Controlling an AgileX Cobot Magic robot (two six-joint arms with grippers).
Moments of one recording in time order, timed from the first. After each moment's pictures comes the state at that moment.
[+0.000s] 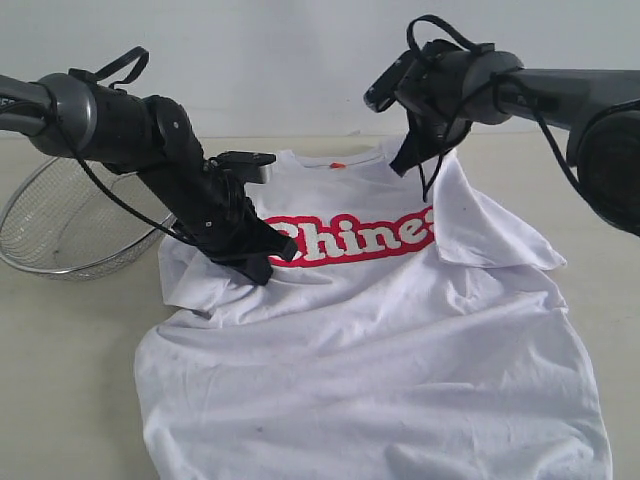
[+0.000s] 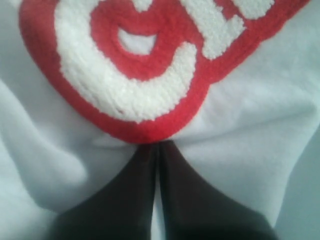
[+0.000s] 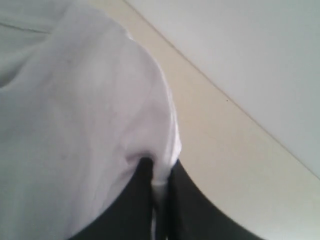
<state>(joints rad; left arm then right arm) -0.37 2.21 -1.46 -0.45 0.69 0.43 0.22 2.46 -2.06 -0.78 0.74 0.19</state>
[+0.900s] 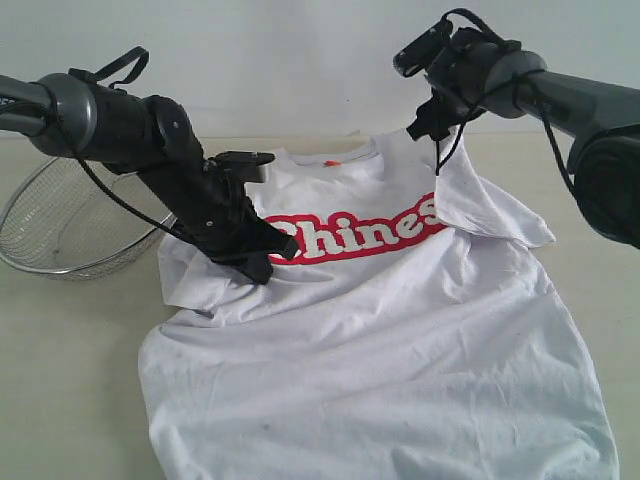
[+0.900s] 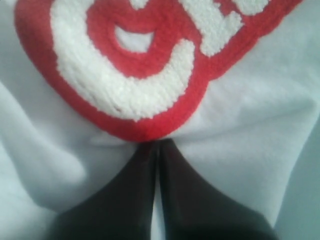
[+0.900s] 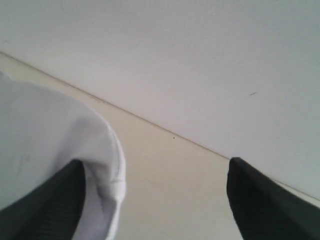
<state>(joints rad) -0.37 2.21 -1.46 -0.45 0.69 0.41 0.14 2.57 -2.29 -0.81 0.69 0.29</state>
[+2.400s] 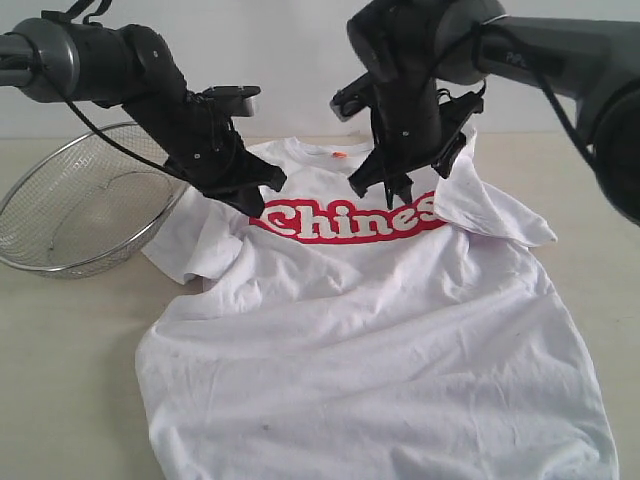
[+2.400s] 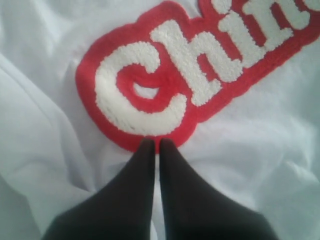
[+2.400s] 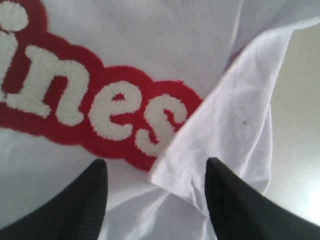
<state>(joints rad) -0.30 2.24 -1.74 -0.42 0.84 0.42 0.35 2.32 -2.04 -0.42 1.22 0.09</state>
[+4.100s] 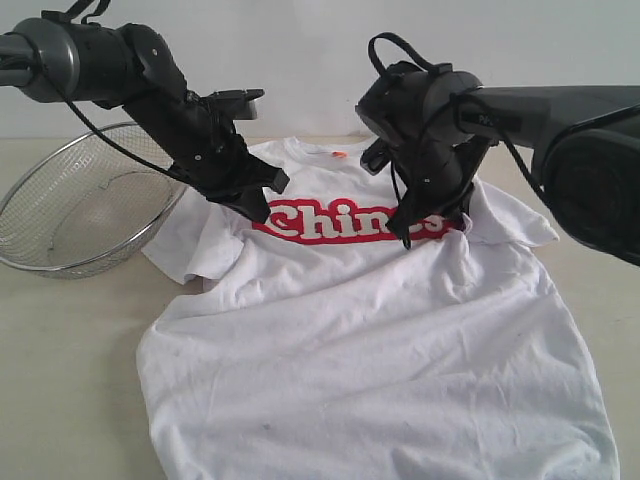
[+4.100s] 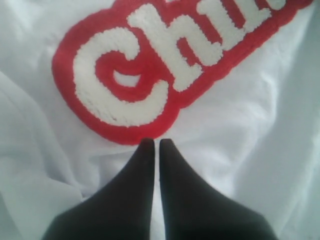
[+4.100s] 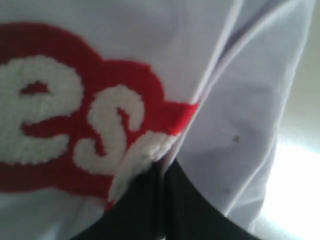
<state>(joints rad) -0.30 2.24 -1.74 -0.47 0.88 0.46 0.31 2.47 -2.04 -0.58 1.22 0.10</state>
